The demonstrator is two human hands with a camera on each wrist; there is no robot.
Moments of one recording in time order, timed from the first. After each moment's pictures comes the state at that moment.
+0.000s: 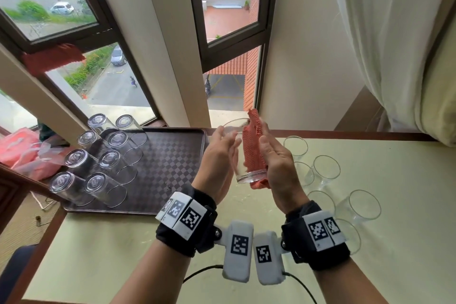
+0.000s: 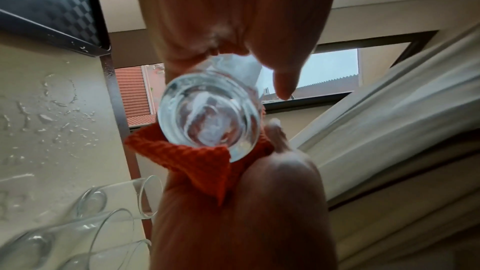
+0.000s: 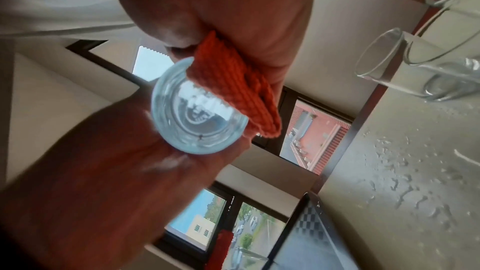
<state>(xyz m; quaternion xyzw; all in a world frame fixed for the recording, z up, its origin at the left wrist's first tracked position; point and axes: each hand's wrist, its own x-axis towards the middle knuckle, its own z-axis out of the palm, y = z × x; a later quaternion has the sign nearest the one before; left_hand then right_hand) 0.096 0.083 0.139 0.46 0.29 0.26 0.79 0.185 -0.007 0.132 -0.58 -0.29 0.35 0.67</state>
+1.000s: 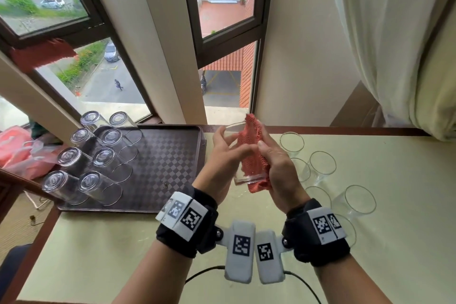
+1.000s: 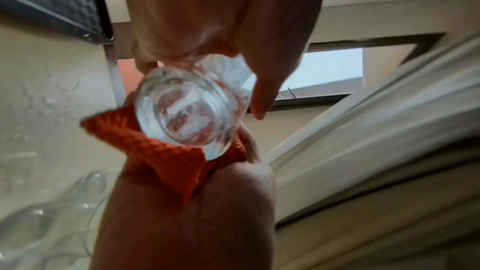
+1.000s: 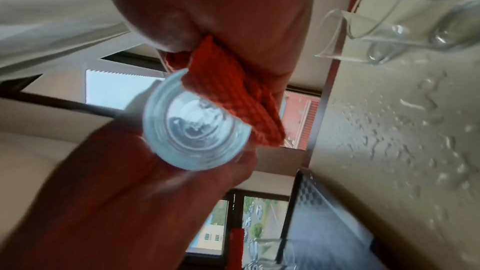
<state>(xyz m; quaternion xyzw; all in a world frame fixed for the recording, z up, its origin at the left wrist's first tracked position) 0.100 0.081 0.123 0.49 0.30 0.20 0.79 0.194 -0.012 0.121 -0.55 -0.26 0.42 0.67</state>
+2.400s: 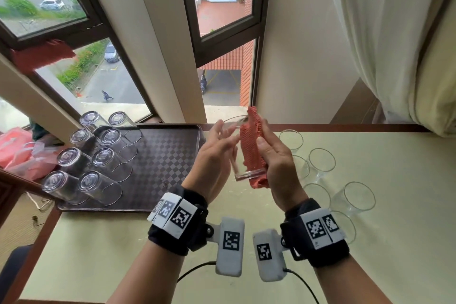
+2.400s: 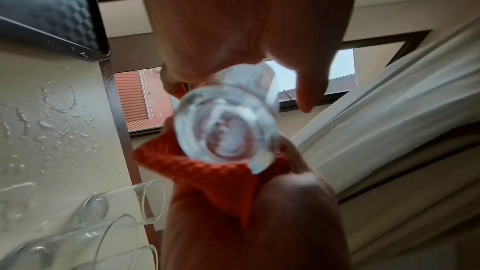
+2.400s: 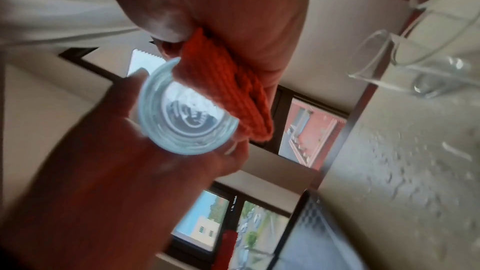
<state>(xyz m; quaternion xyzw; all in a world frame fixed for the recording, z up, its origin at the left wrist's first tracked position) 0.090 0.086 0.127 0.49 0.24 0.24 0.80 0.188 -0.016 0.128 -0.55 -0.29 0.36 0.70</state>
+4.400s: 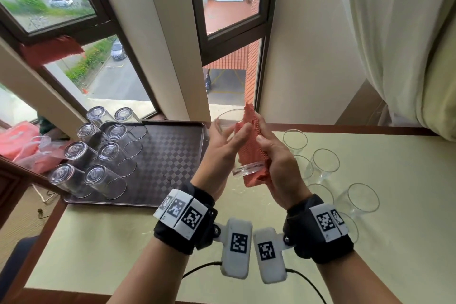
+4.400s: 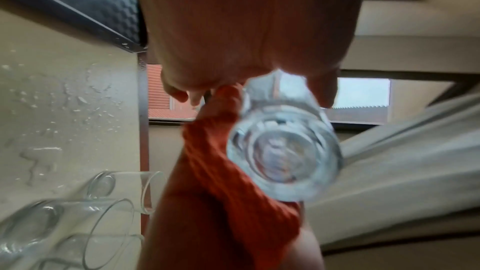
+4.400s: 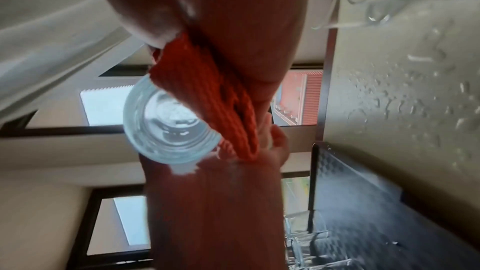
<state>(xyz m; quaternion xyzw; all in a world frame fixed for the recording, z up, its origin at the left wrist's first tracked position) 0.094 0.074 0.139 0.51 0.29 0.24 0.77 0.184 -0.014 0.135 -0.50 -0.29 0.45 0.69</state>
